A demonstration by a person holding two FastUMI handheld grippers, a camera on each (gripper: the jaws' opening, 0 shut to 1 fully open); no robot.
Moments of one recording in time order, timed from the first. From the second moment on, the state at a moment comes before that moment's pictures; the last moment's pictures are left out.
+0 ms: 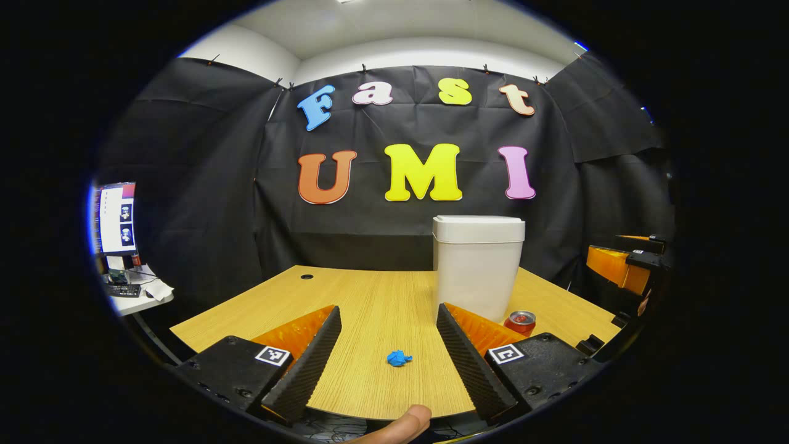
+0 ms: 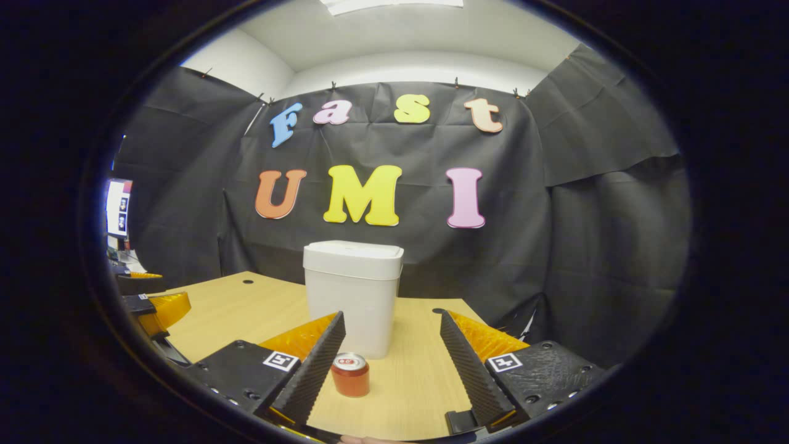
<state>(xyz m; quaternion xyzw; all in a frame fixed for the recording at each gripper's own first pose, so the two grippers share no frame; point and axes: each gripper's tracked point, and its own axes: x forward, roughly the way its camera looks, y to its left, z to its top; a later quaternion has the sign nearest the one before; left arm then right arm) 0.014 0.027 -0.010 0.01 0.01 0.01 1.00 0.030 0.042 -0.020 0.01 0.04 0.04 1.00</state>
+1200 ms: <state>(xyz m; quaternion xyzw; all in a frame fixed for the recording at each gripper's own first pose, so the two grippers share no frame) 0.019 0.060 -0.018 0.01 0.03 0.04 1.00 0.191 0.165 0.061 0.01 0.05 0.13 0.99</state>
